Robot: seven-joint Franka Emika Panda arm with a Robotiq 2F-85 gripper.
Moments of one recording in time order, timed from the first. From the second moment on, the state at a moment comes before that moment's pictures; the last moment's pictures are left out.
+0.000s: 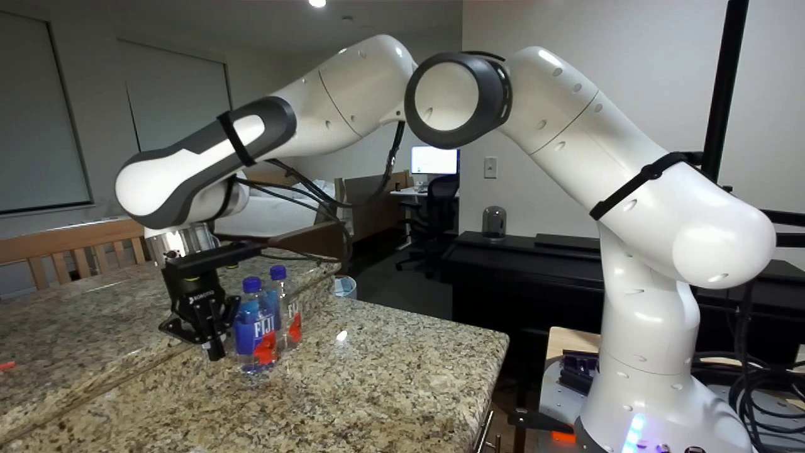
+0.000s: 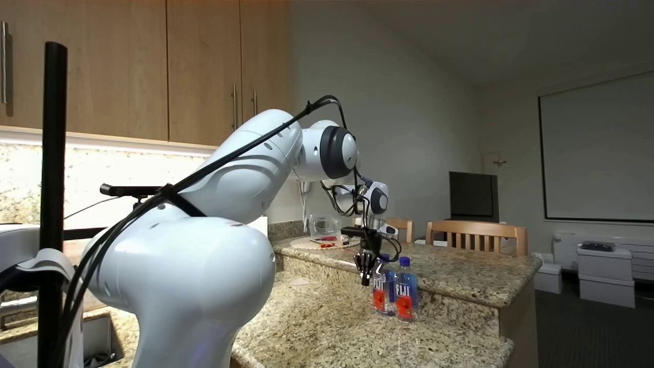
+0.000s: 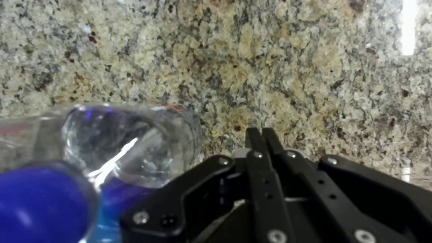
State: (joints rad) arm 0.29 0.80 0.02 -1.25 0.08 1.81 0.37
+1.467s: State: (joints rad) arm 0.34 0.32 0.12 -1.60 0.05 1.90 0.33
